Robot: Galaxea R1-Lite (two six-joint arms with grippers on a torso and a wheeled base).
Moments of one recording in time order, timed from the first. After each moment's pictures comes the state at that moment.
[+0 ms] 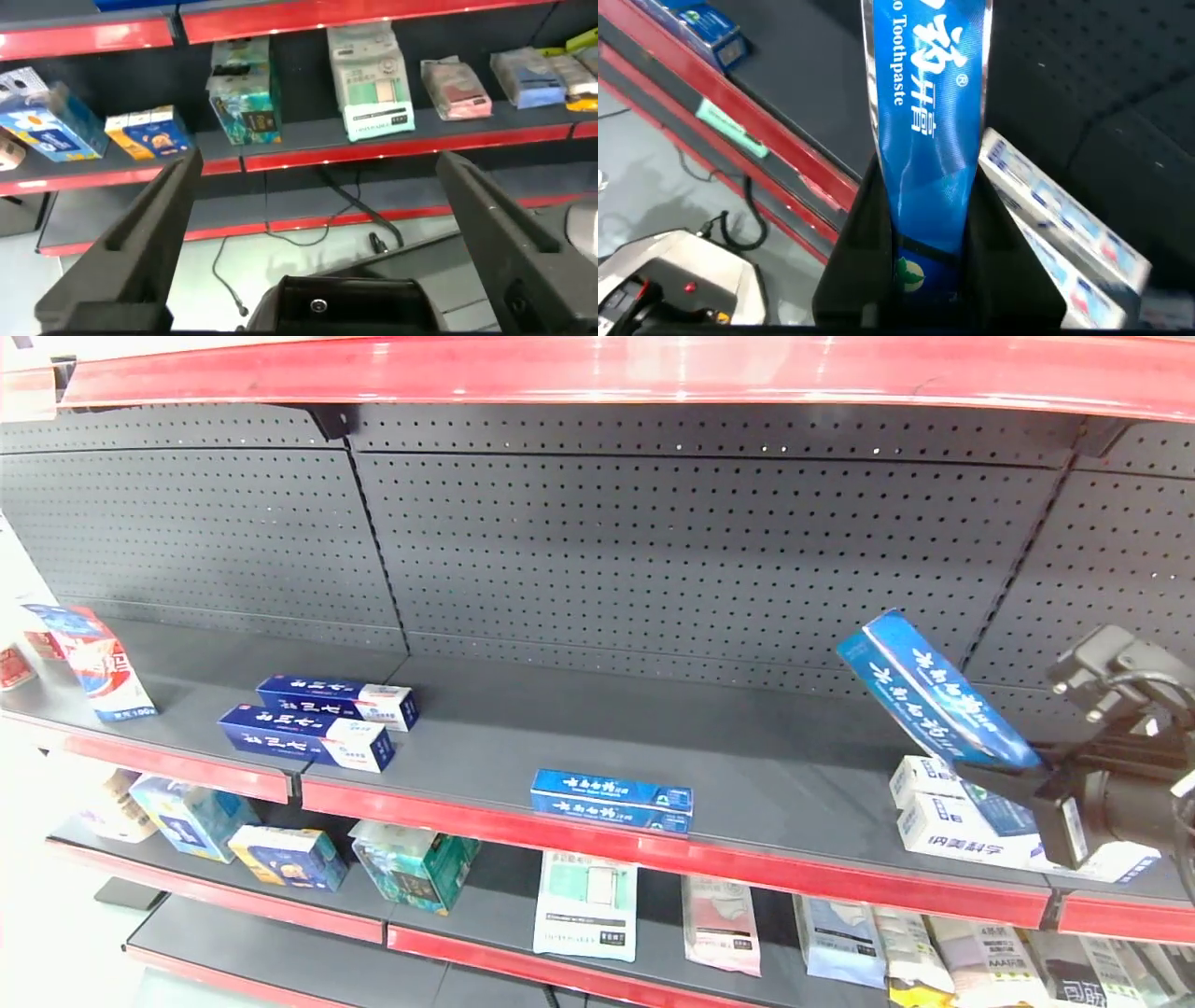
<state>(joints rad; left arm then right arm) -0.31 0.01 -0.43 0.73 0.07 0.06 0.18 1.27 -0.65 -0.14 0.10 -0.40</state>
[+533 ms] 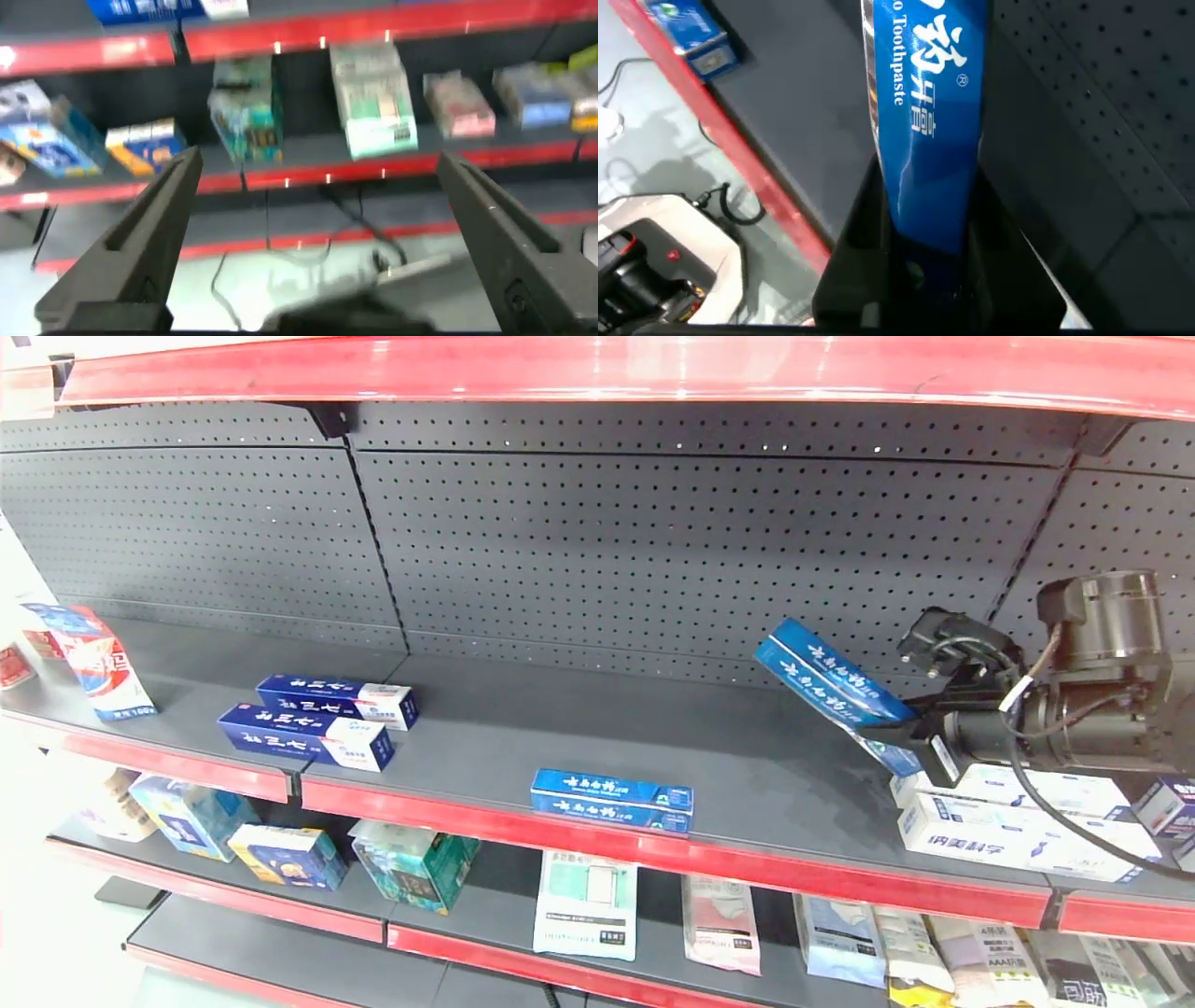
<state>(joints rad) -0.31 0.00 -0.29 0.47 0.07 0.06 0.10 1.68 -0.91 -0.14 0.30 -0.61</state>
